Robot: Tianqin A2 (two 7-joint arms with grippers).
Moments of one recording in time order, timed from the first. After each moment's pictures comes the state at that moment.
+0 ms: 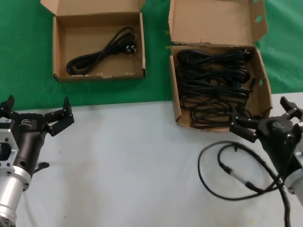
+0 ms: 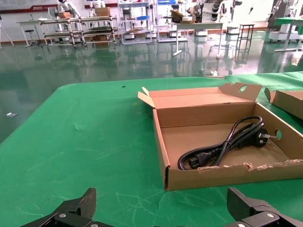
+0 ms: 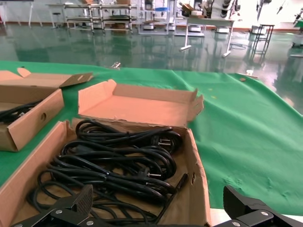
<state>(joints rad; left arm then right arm) 0.00 -0.30 1.60 -1.60 -1.80 0.00 0.00 0.03 0.30 -1.61 1.60 1.76 -0.01 -0.02</state>
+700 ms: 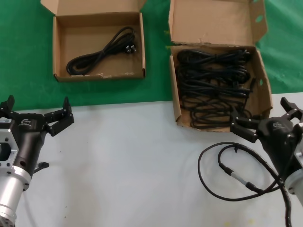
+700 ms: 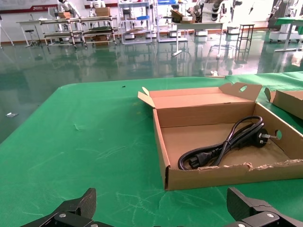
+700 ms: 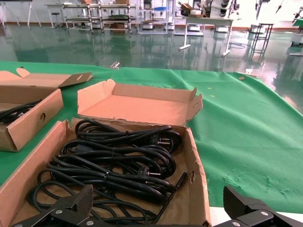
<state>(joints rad) 0.00 -0.30 1.60 -1.60 -1.80 0.00 0.00 0.02 0.30 -1.61 1.60 1.78 -0.01 -0.01</state>
